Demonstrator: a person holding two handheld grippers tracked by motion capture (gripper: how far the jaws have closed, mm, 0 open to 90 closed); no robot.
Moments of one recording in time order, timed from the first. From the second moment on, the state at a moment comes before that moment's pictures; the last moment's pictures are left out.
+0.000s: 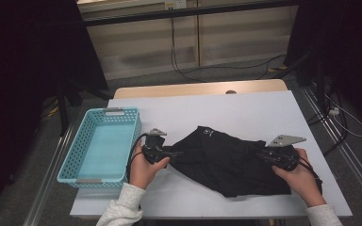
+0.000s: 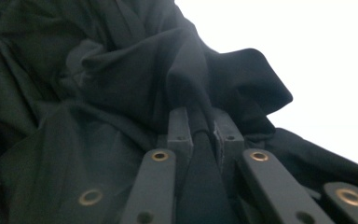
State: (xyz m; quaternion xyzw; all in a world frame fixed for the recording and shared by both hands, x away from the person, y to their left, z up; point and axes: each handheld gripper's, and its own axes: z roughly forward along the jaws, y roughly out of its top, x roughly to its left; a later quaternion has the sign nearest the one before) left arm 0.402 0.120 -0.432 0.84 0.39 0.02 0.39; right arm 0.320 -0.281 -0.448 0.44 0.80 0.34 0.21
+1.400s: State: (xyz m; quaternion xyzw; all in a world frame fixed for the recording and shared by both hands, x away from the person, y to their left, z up) left arm 0.375 0.092 -0.452 0.85 0.34 0.01 0.40; right arm 0.382 -0.223 -0.458 0.42 0.81 0.36 0.19
